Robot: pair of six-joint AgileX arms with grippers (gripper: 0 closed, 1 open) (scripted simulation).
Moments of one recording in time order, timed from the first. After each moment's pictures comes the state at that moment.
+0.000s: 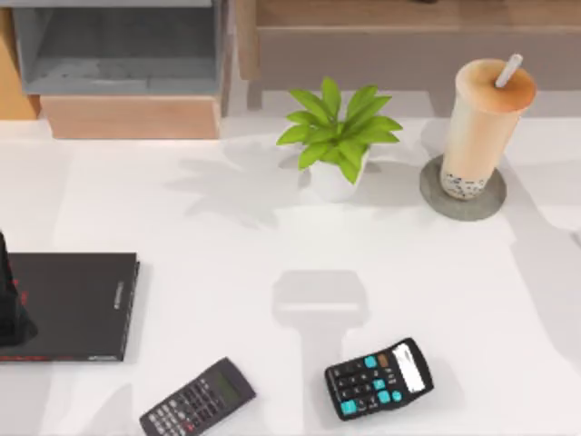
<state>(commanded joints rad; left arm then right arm) 0.00 0.00 0.00 0.00 0.00 0.00 0.27 1.85 1.77 0.07 0.30 0.01</state>
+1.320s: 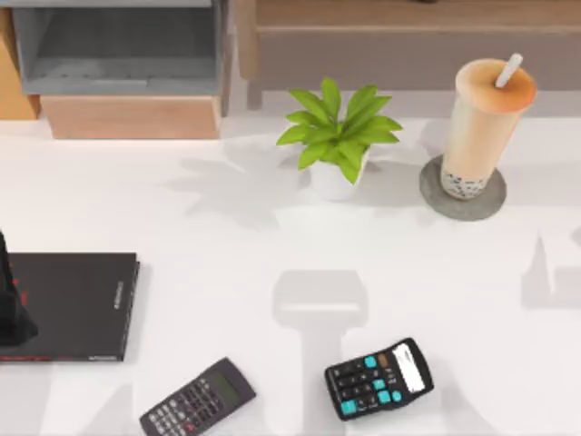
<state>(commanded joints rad) 0.00 0.00 0.00 0.00 0.00 0.00 0.05 0.26 0.25 0.01 0.05 0.00</state>
